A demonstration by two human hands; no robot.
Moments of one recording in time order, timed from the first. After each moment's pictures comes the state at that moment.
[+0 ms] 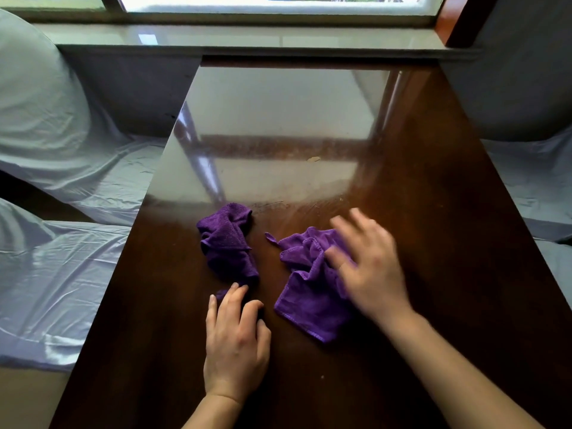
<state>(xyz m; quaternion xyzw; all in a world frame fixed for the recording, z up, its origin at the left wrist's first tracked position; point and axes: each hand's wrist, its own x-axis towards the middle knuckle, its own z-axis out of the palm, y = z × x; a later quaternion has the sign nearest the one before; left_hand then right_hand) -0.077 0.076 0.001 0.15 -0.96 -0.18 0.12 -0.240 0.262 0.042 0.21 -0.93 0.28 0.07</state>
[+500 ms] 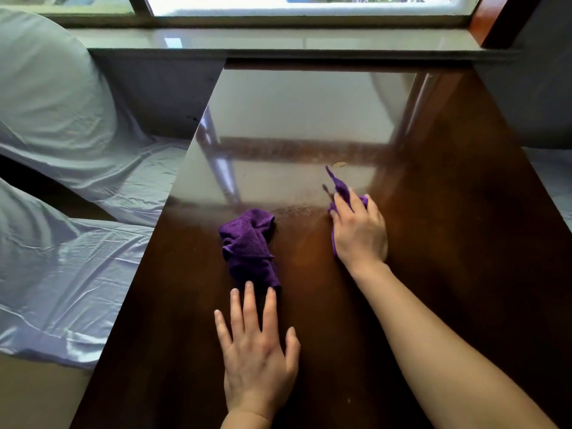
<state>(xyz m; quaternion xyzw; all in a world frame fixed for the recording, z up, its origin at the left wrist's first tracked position) -0.086 0.081 0.002 0.23 -0.97 -0.09 0.01 -0.320 0.176 0.006 0.16 -0.98 0.11 0.08</state>
